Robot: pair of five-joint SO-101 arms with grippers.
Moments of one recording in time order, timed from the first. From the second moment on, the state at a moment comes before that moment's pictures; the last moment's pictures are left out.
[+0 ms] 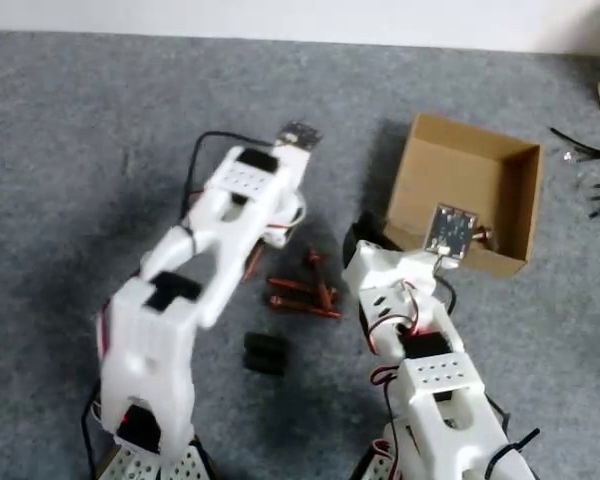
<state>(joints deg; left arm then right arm) 14.0 25.9 -2.4 66.9 1.6 -16.7 -47.6 80.5 1.3 -24.6</state>
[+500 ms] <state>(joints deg) 13.9 -43.0 61.1 31.6 -4.9 -16.7 -47.6 80.5 1.3 -24.6</state>
